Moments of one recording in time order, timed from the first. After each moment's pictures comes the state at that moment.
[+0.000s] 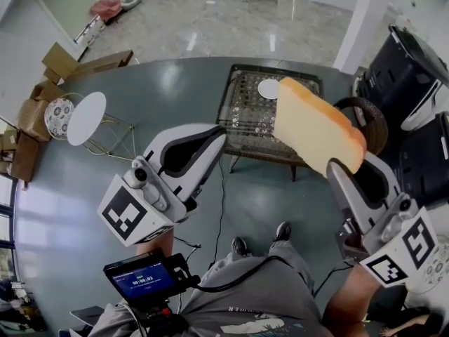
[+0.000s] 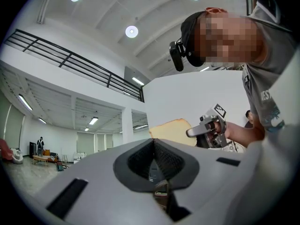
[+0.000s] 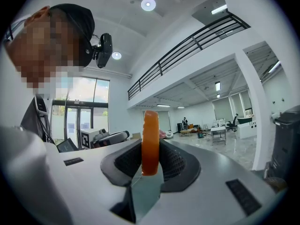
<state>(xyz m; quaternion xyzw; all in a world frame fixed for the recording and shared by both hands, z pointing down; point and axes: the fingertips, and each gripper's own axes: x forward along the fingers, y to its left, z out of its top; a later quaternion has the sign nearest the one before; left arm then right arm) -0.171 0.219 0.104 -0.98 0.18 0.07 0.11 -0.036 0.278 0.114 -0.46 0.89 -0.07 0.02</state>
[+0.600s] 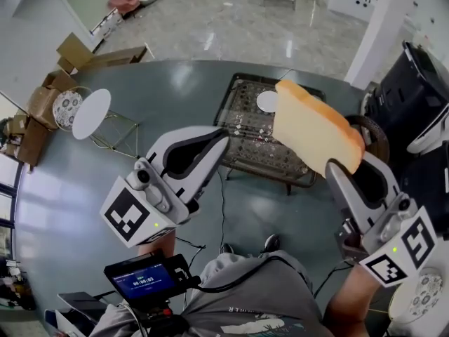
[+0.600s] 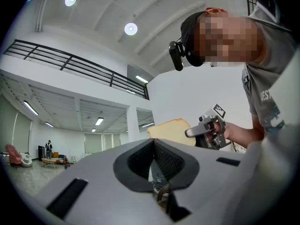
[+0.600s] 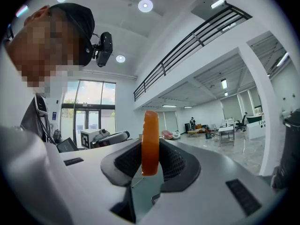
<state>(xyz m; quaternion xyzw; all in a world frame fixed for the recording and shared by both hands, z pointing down) -0.083 0.179 0.098 -0.96 0.23 0.06 0.12 0.054 0.221 0.108 -0.41 0.91 -0.06 0.03</state>
